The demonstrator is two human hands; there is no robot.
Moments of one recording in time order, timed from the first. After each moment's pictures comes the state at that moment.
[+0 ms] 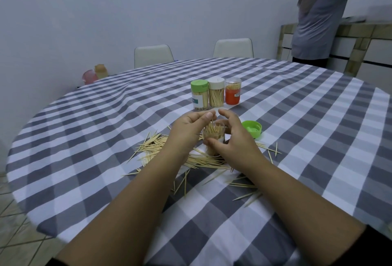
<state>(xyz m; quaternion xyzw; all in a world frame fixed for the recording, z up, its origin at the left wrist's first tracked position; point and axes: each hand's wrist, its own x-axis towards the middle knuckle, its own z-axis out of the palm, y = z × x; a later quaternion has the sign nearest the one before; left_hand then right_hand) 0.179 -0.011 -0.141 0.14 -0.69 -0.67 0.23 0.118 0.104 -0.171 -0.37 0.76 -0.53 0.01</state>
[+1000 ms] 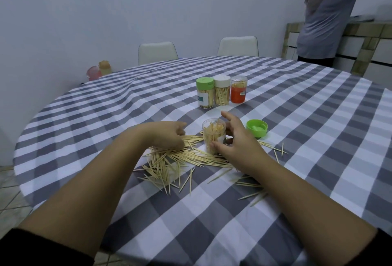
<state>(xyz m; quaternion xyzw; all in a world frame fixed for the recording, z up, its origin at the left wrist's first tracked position) 0.196 -0.085 -0.121 0.19 -0.95 -0.21 -0.15 0.115 0.103 -0.174 -0.39 0.78 -0.49 0.06</state>
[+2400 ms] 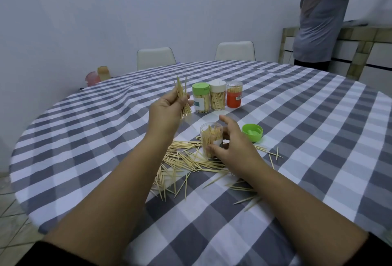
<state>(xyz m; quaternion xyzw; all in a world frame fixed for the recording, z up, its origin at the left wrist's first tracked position) 0.171 -0.052 -0.119 0.12 -0.65 -0.64 0.39 0.115 0.102 -0.174 -0.36 0.79 -0.50 0.04</state>
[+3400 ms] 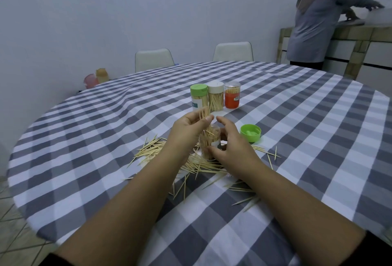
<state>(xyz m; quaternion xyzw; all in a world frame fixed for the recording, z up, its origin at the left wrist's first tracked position) 0.171 -0.016 -0.140 0.13 -0.68 -0.68 0.24 0.119 0.104 -0.171 -0.37 0.78 -0.50 0.04</state>
